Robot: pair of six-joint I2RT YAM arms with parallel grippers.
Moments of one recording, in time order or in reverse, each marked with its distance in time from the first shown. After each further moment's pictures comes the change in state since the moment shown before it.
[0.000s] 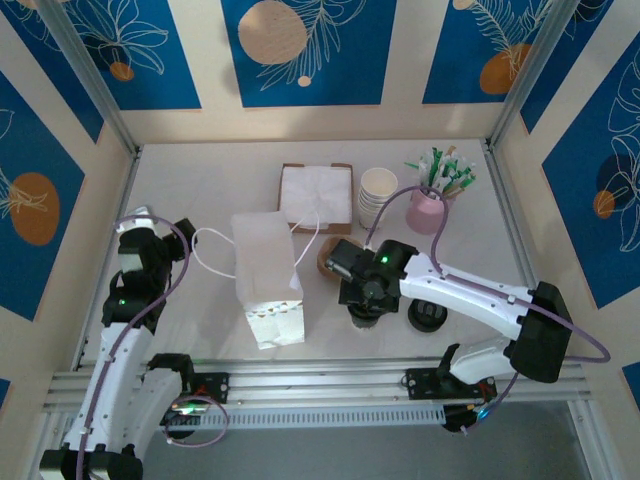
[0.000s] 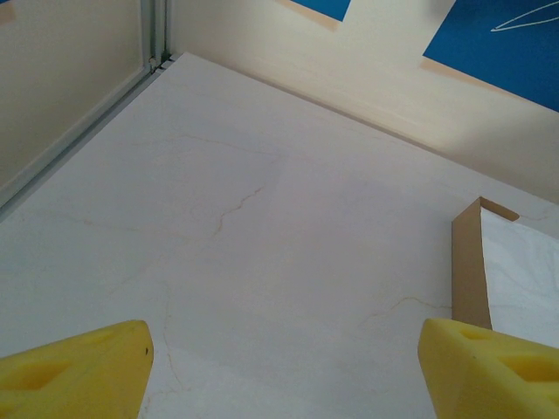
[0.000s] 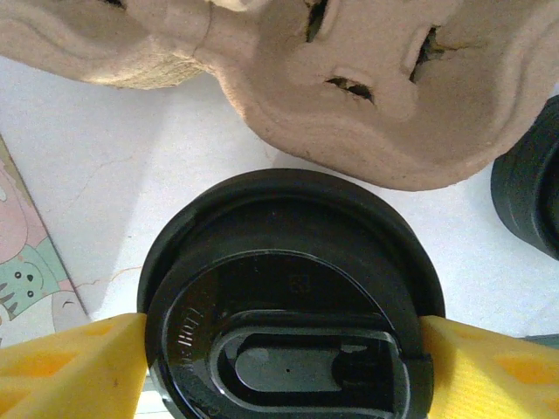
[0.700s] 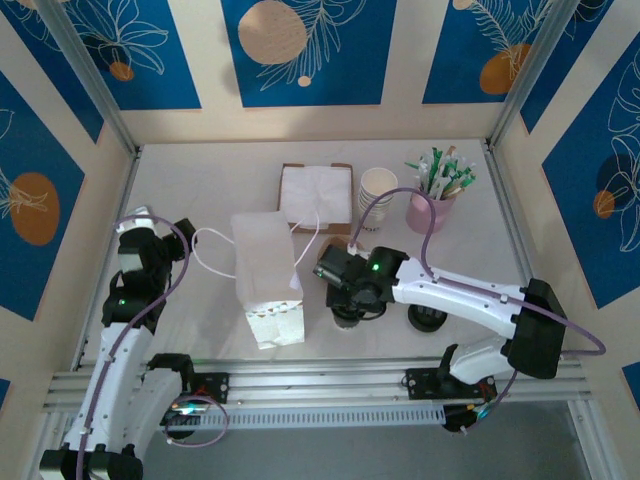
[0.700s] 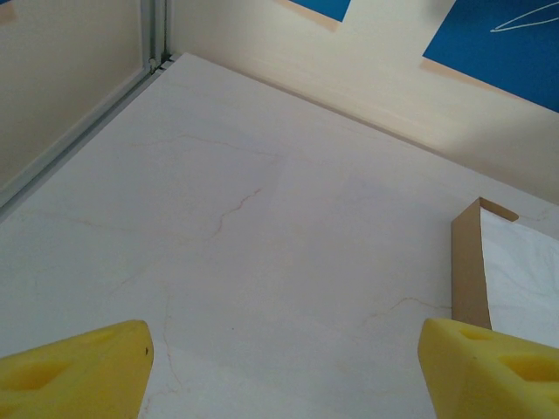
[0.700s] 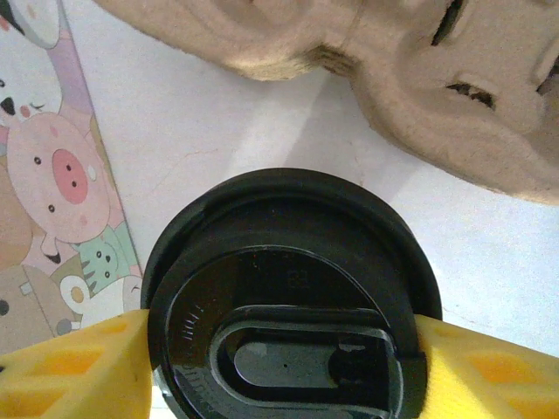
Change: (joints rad) left arm 0.000 0.000 0.001 0.000 0.000 0.000; right arm 0.065 0.034 0.005 0.114 0.003 -0.007
